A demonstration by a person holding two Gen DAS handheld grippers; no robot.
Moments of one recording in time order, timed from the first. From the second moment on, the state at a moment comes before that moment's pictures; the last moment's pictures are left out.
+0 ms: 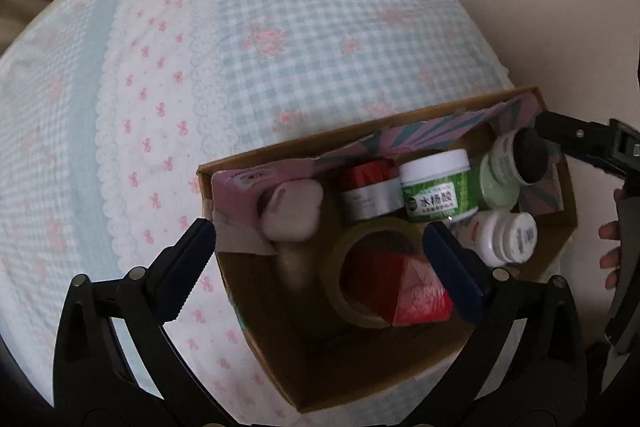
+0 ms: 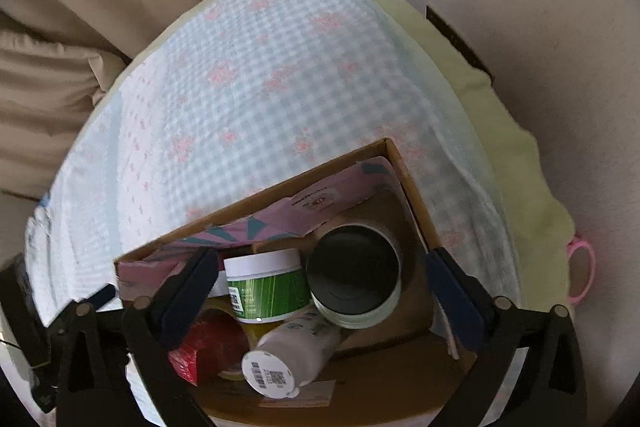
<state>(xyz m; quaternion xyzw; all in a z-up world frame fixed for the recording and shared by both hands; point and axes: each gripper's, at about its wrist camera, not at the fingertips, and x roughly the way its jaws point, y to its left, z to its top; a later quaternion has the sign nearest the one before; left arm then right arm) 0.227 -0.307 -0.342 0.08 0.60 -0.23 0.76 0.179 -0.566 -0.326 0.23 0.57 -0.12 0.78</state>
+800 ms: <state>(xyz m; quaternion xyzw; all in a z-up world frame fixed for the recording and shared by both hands) 0.178 -0.237 -0.255 0.04 0.56 -0.24 0.80 0.129 -0.513 -0.235 0.17 0.54 -0.14 0.82</state>
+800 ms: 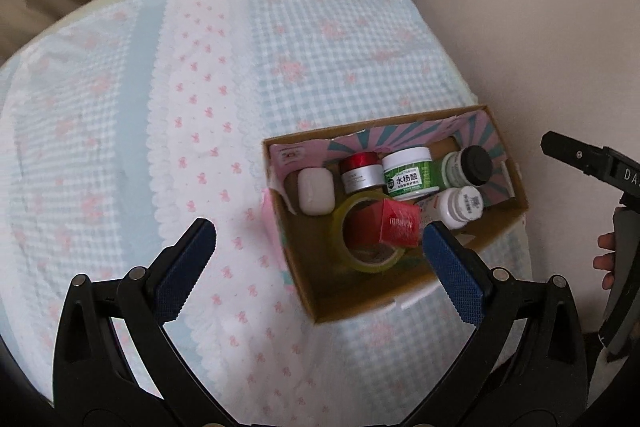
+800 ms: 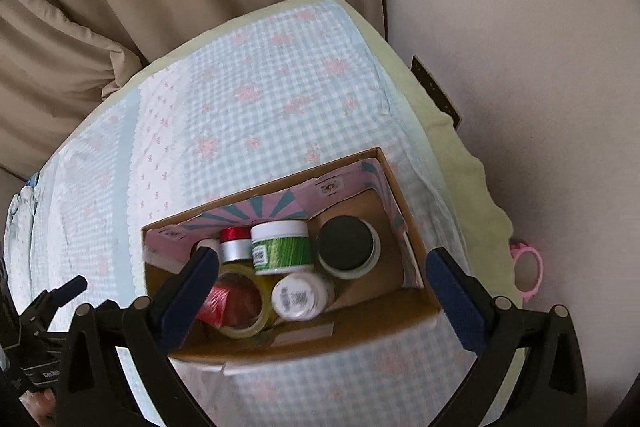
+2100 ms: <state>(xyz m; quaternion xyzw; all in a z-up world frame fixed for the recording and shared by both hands) 0.005 0.034 0.046 -0.02 0.23 -0.10 0.97 0.008 -0.244 0.030 0.02 0.27 -0.08 0.96</state>
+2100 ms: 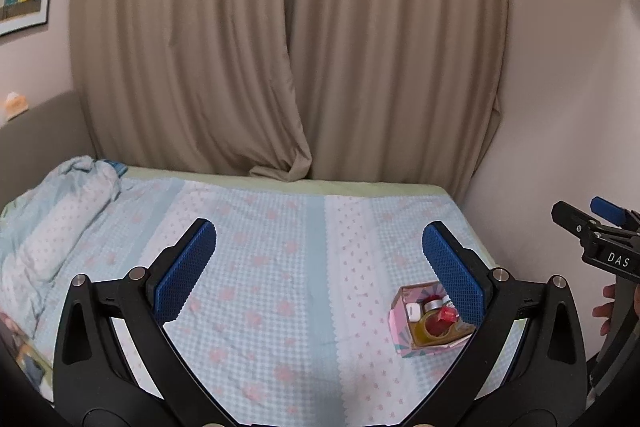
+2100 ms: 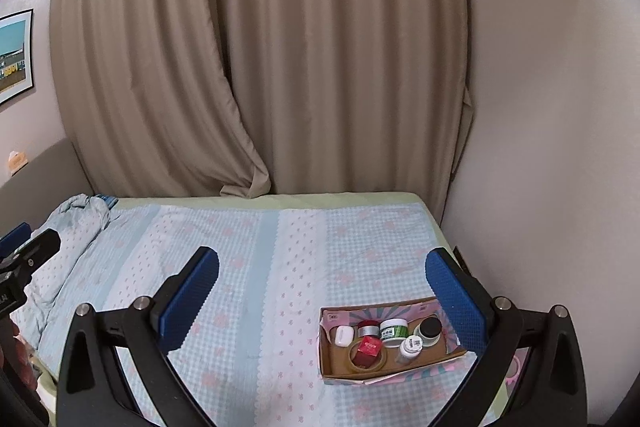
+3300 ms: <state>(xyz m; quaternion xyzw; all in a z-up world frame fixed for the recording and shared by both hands) 0.000 0.032 0.040 -0.01 0.24 -0.11 0.96 0.002 -0.242 0.028 0.01 0.26 -0.08 0.96</state>
